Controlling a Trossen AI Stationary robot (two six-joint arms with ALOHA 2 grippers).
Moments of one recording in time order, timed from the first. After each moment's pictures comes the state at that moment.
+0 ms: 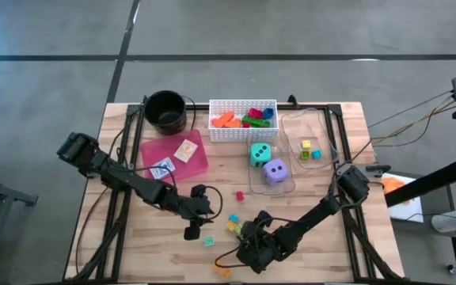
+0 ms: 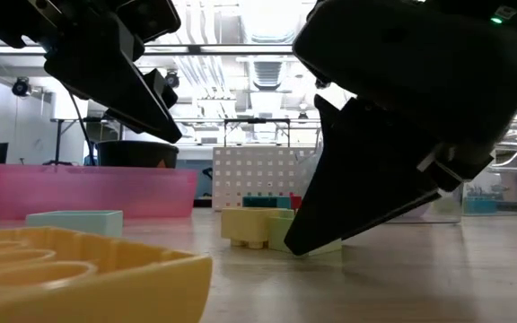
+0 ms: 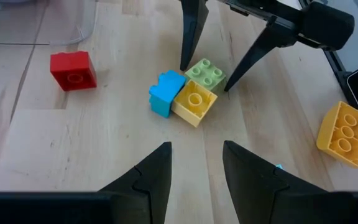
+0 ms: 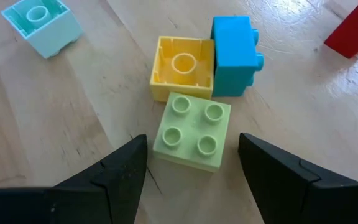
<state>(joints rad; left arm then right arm) -0.42 1.56 0.76 0.03 -0.13 -0.35 0.63 2.17 1.37 -0.37 0.66 1.12</state>
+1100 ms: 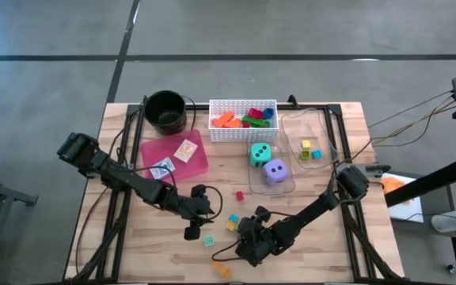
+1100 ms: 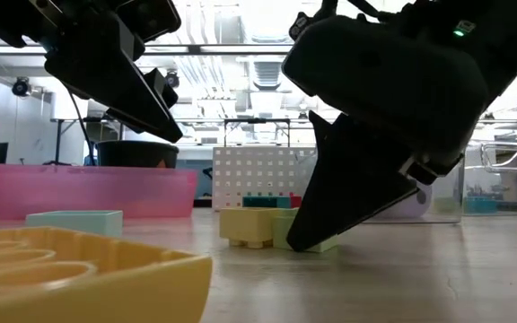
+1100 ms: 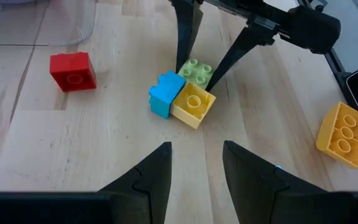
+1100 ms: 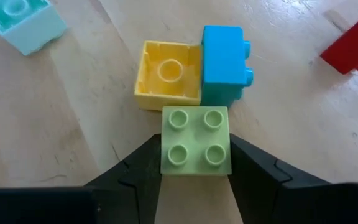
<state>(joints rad) -0.42 1.56 0.76 0.03 -0.13 -0.35 0.59 2.15 1.37 -0.41 0.59 1.04</state>
